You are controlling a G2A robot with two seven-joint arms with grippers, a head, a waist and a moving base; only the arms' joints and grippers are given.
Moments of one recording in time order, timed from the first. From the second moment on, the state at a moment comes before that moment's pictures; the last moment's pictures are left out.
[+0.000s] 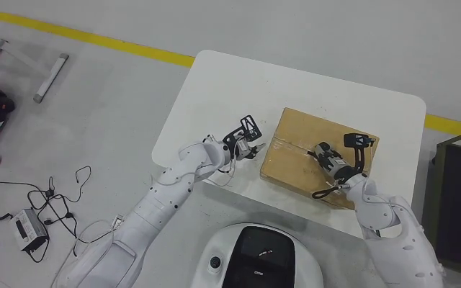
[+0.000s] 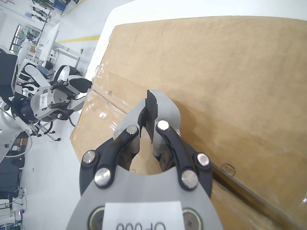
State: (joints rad) left arm 0.89 -1.29 -0.95 -1.25 1.35 -0.51 -0.21; right arm -1.35 -1.14 1.36 -1.67 -0.63 -0.07 0.43
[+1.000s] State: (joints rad) left arm 0.85 -1.32 -0.90 -1.16 1.41 -0.44 -0.11; right arm -1.35 -1.15 1.35 -1.66 -0.63 -0.07 0.43
